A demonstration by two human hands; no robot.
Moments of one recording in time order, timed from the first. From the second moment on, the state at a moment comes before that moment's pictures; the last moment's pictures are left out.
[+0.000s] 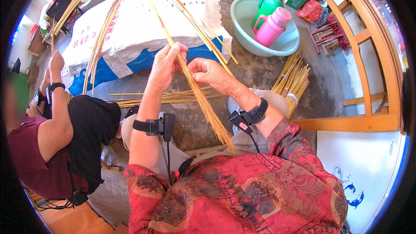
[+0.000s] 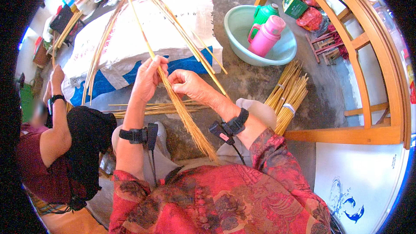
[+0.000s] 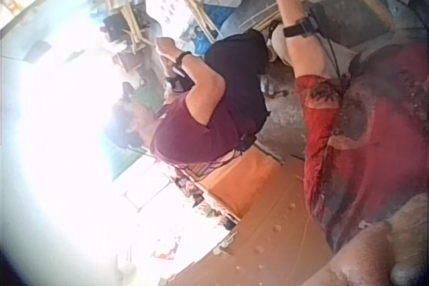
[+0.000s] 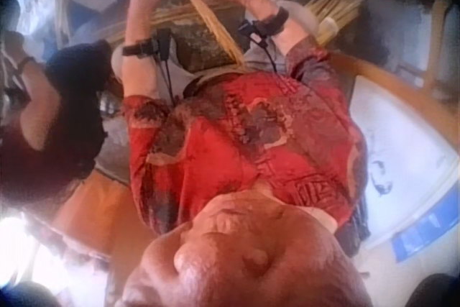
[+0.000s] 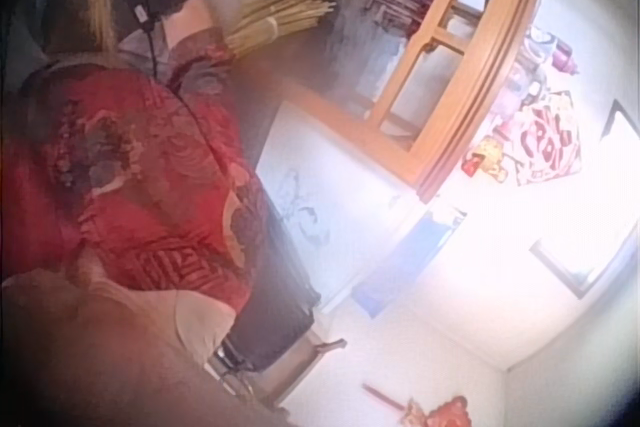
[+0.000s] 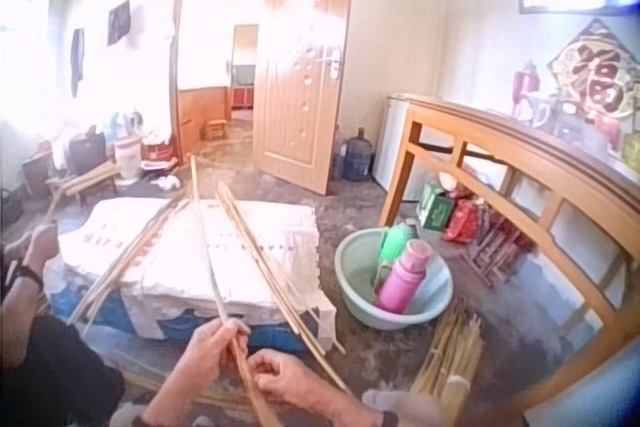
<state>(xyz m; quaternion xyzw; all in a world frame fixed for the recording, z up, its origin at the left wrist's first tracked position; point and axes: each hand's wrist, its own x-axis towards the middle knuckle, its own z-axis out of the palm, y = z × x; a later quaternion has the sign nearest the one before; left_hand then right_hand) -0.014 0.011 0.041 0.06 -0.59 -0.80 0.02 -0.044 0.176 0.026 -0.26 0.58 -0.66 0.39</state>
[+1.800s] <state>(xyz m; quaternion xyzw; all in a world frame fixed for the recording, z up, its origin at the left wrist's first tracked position) -0.004 0.025 0.032 0.01 -0.77 -0.63 0.12 -0.052 0.173 0.011 -0.23 0.68 -0.64 0.27</state>
